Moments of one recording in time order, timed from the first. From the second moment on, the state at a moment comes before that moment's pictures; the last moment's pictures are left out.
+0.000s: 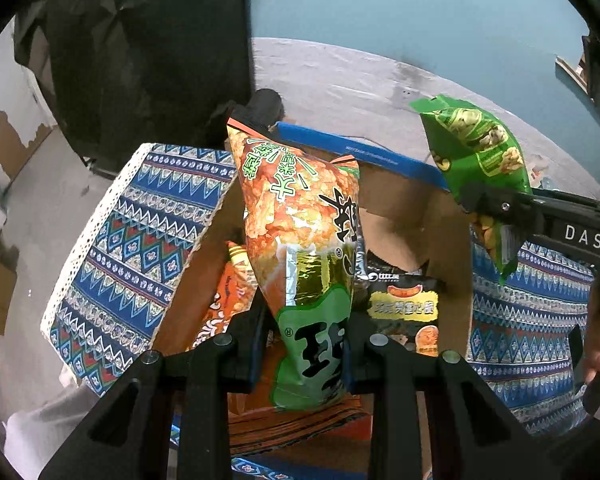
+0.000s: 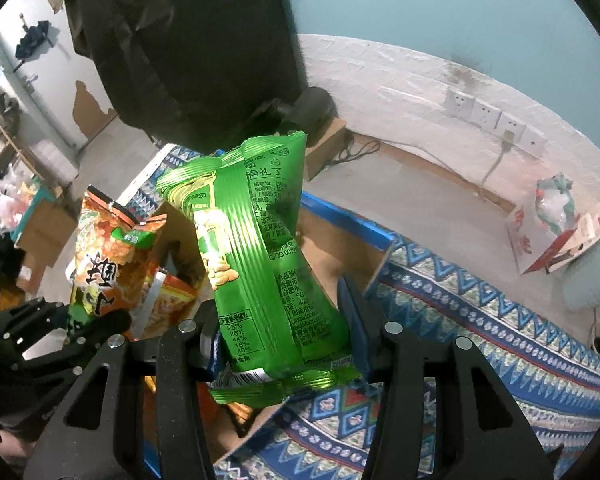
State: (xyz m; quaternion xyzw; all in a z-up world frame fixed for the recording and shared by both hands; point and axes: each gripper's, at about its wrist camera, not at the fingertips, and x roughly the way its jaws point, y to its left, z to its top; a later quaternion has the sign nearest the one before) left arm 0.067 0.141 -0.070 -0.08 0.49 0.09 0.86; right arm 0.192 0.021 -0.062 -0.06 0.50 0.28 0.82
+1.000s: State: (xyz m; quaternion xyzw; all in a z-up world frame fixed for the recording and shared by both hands) left arm 0.057 0.147 -0.055 -0.06 0.49 0.13 0.86; right arm 0.188 0.031 -0.062 -0.03 0.51 0.30 0.81
